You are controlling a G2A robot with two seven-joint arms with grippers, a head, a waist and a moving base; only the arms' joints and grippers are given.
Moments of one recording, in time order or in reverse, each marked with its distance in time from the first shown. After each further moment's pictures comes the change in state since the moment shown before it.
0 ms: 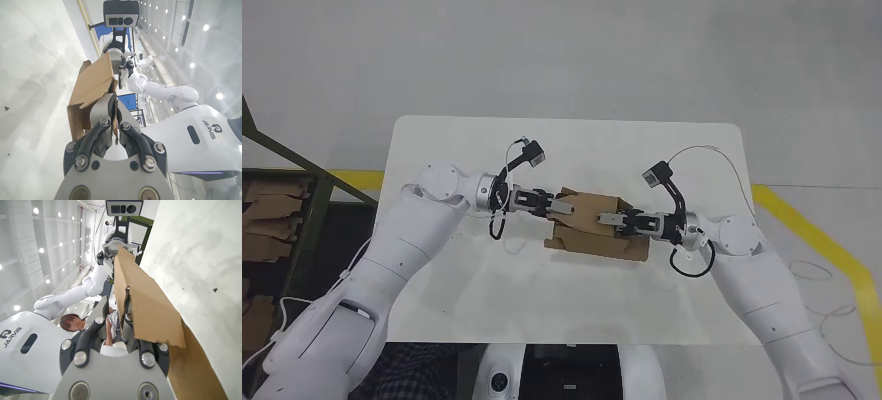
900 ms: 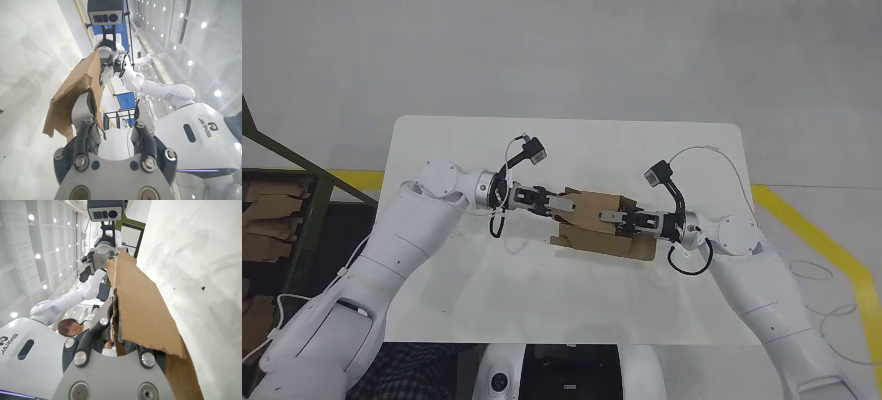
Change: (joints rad) left arm -0.014 0.011 0.010 -0.024 -0.039 0.008 -0.008; right arm 0.004 0.000 -0.005 0.022 -0.037 0.020 -0.045
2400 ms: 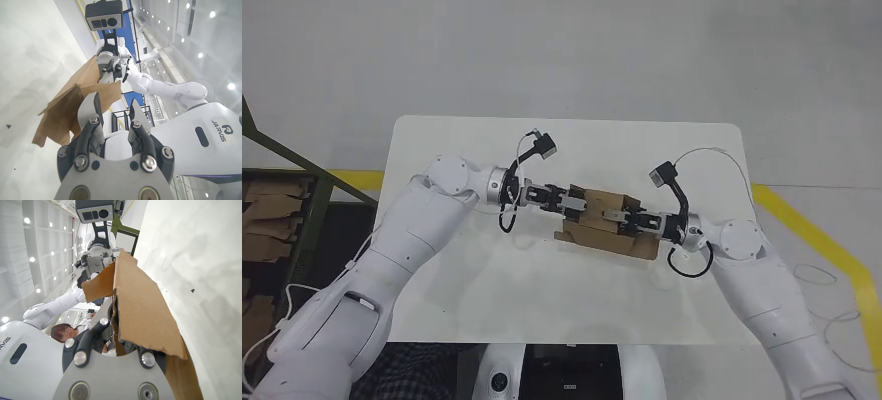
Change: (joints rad) left arm -0.040 -0.029 0.041 0.019 0.075 -0.062 0.063; right arm -0.035 0.012 0.031 -0.036 -0.037 -0.011 -0.047
